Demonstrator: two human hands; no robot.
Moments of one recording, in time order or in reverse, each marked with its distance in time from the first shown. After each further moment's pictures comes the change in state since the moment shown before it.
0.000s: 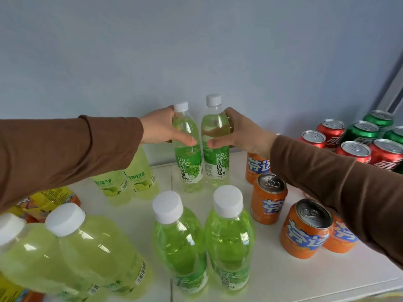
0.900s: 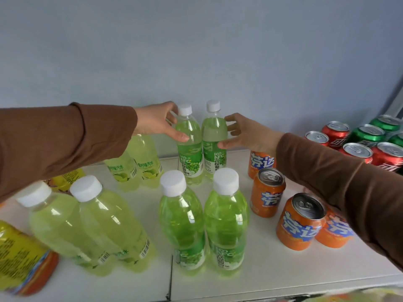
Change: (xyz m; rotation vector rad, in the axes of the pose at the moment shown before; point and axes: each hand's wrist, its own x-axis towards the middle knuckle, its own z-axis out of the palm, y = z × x) left_hand -0.046 0.007 -0.018 0.105 -0.025 -0.104; right_hand -0.020 -0.009 -0.003 -0.272 -0.062 0.059
